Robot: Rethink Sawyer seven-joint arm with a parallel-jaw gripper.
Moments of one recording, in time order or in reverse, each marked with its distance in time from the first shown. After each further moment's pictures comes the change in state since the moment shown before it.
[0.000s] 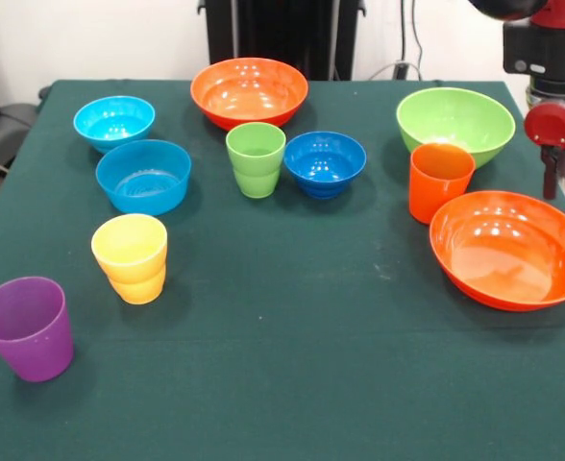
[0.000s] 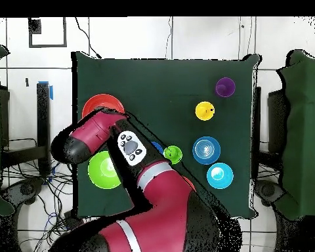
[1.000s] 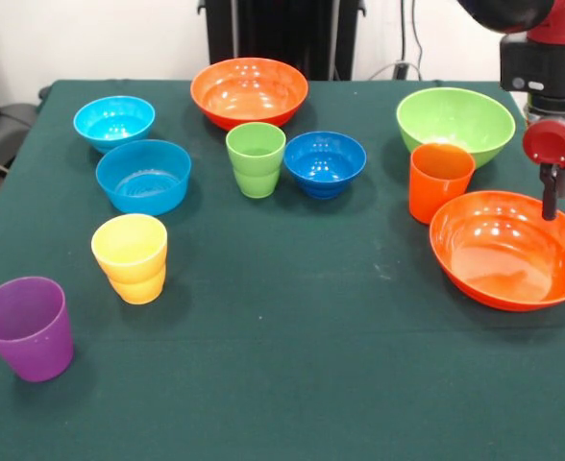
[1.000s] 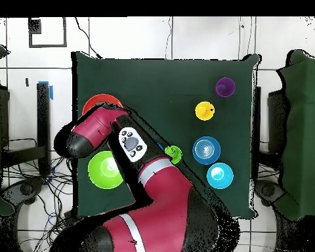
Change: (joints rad) arm 0.000 0.037 0.000 -0.058 -0.055 0.000 0.000
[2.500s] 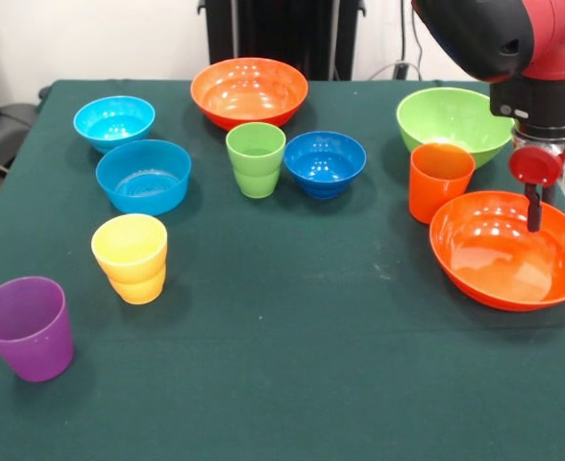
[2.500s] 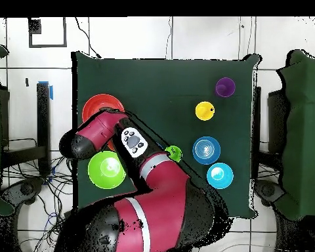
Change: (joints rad) arm 0.002 0.093 -0.001 -0.016 0.000 0.000 0.000
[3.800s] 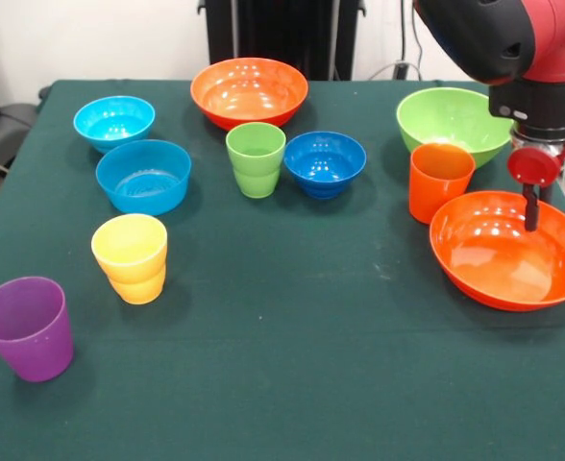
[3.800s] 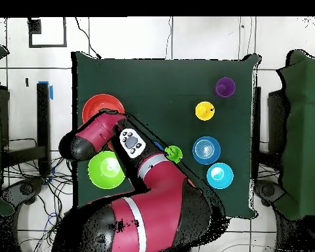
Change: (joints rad) arm 0.013 0.008 -0.013 0.000 0.000 0.000 0.000
